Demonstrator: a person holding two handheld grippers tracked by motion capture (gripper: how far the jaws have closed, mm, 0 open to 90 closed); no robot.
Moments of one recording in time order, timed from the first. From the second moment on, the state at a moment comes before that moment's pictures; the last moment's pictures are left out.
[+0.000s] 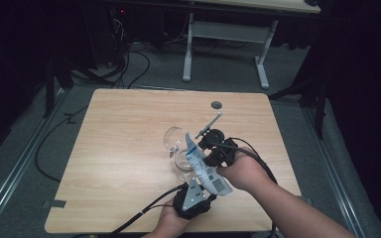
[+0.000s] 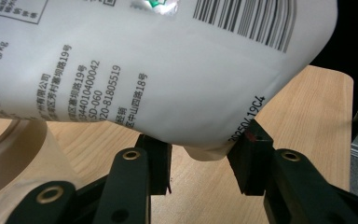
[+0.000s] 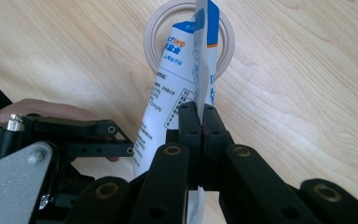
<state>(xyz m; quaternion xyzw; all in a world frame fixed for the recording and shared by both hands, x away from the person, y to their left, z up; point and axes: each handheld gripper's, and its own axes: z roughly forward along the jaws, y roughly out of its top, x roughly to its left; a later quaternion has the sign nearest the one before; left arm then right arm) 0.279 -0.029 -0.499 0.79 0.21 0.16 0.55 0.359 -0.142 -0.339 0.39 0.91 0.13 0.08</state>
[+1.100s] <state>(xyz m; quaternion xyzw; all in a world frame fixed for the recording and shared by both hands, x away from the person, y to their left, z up) 0.282 -0.027 -0.494 0.79 0.21 0.15 0.55 0.369 -0.139 -0.342 0.38 0.91 0.13 0.08</state>
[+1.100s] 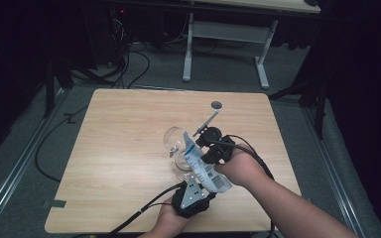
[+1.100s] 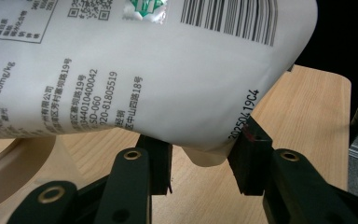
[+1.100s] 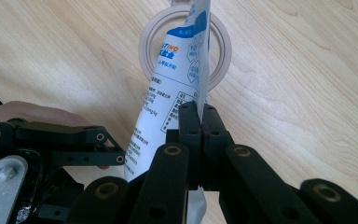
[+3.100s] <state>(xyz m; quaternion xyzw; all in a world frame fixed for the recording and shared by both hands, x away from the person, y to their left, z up) 0.285 -0.029 -0.485 0.79 0.21 0.14 0.56 0.374 -0.134 -0.336 0.38 0.91 0.13 0.08</state>
